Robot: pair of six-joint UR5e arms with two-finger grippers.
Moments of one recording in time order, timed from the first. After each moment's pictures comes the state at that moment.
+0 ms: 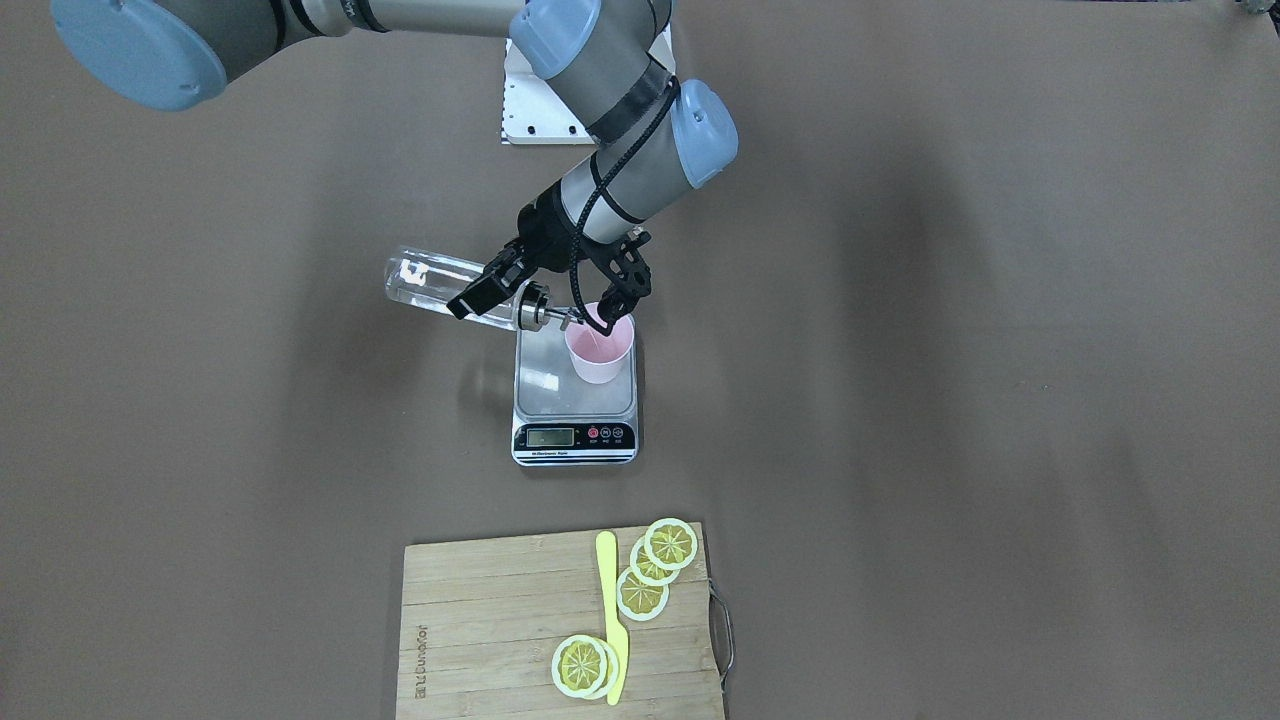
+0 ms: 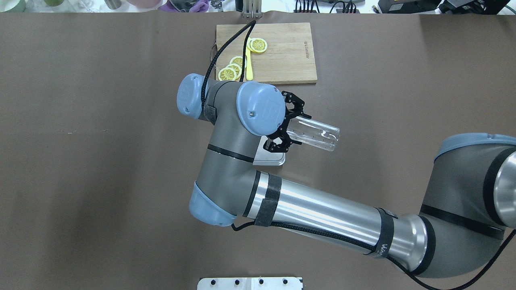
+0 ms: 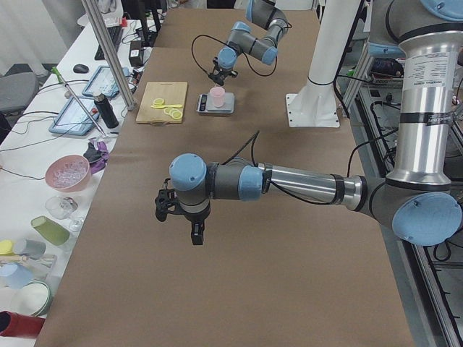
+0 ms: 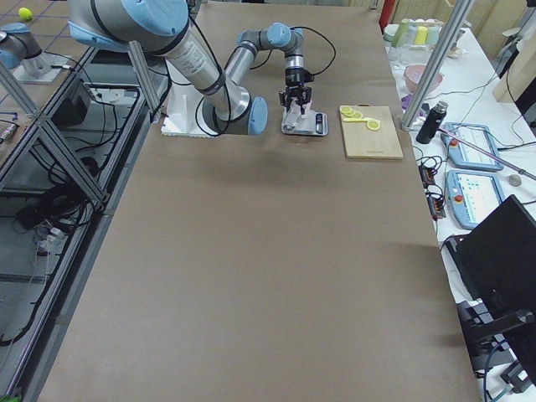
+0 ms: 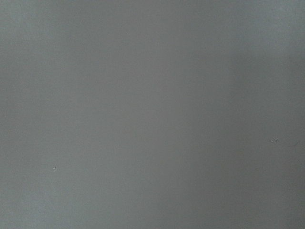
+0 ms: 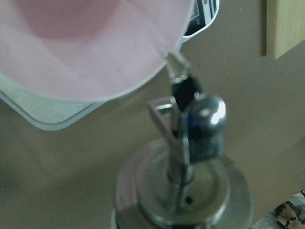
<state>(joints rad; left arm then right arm) -1.59 -1.56 -1.72 -1.46 -2.41 -0.06 0.47 -0.46 1.34 -2.45 1.48 0.11</state>
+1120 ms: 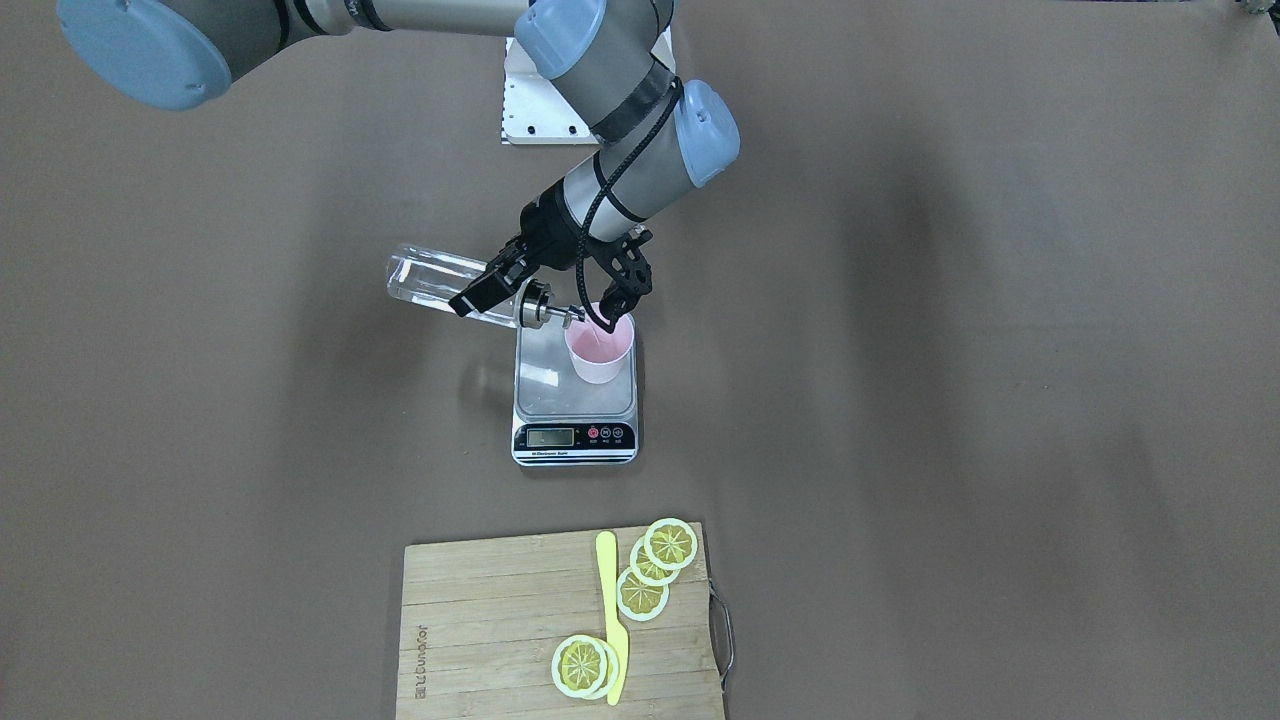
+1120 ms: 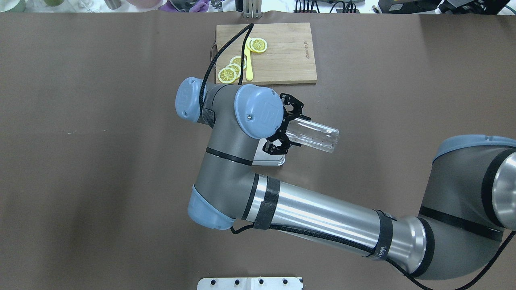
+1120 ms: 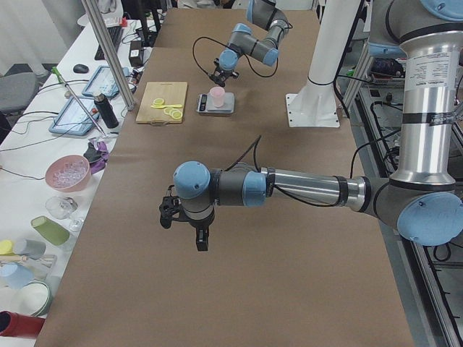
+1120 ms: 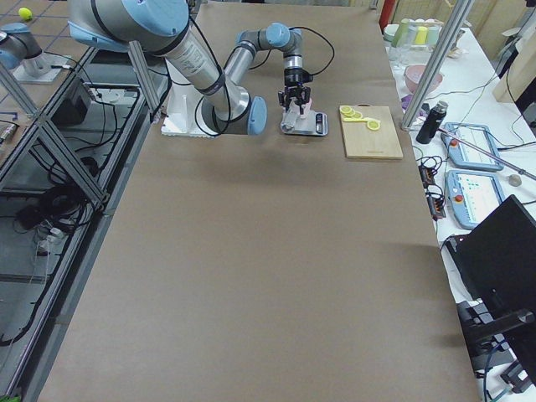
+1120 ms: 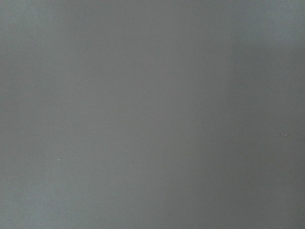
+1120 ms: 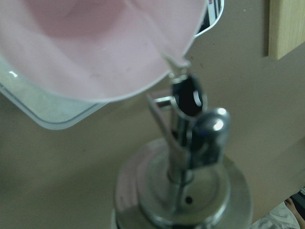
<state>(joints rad) -1.59 -1.53 -1.71 -1.47 -2.40 -0.05 0.47 -0.46 1.34 -2.45 1.47 0.11</state>
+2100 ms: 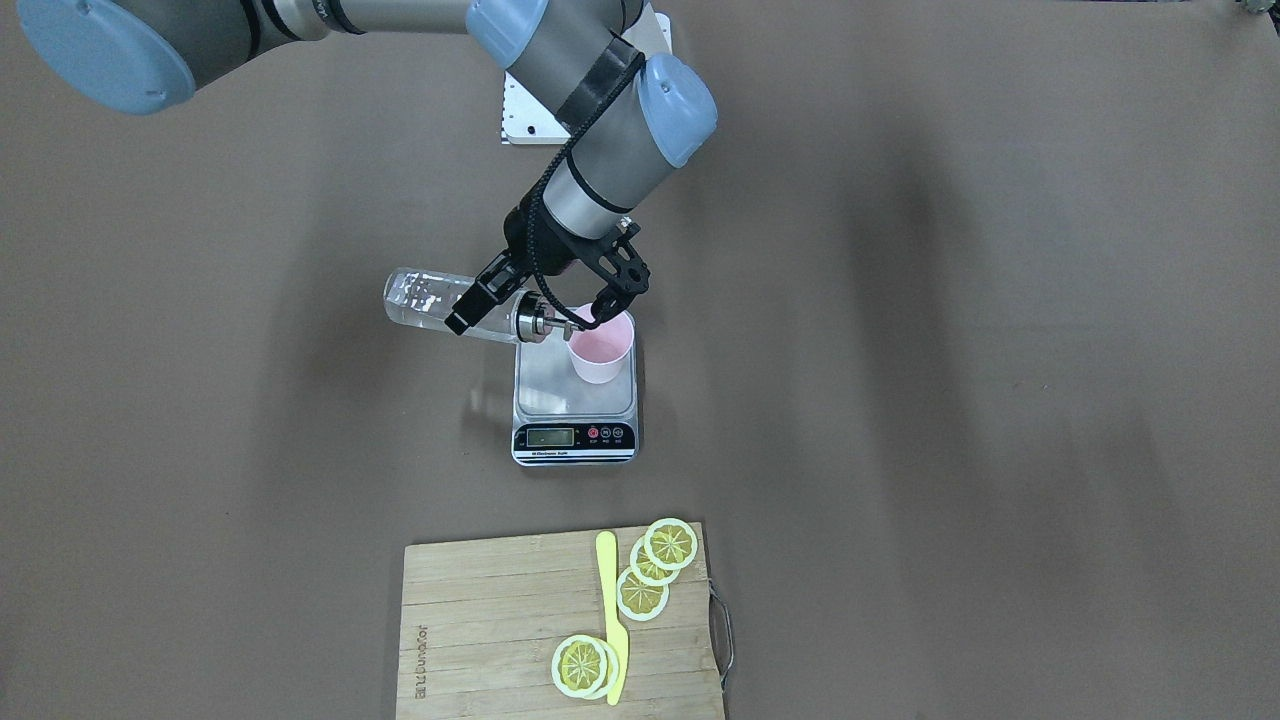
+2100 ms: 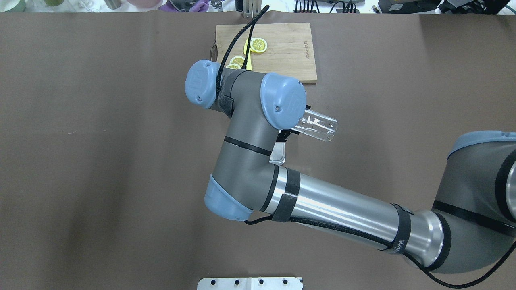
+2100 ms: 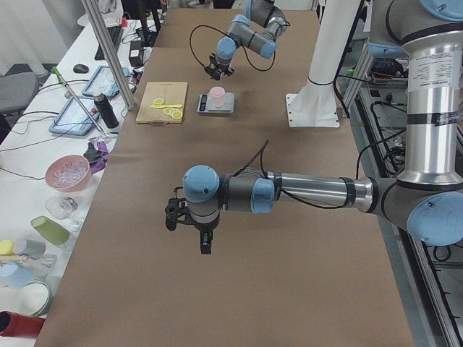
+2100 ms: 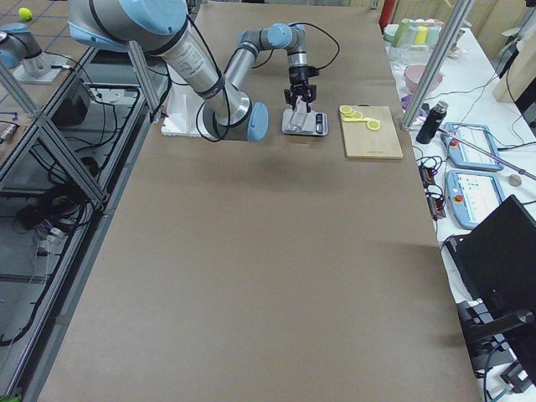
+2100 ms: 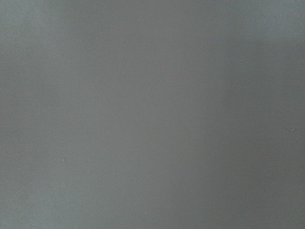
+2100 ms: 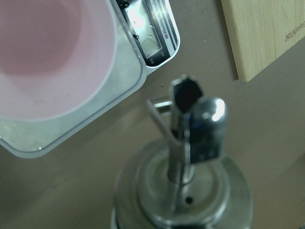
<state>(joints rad) -1.59 -1.49 -1.72 -1.55 -2.40 -0.06 0.51 -0.53 1.47 -2.33 1.48 0.13</state>
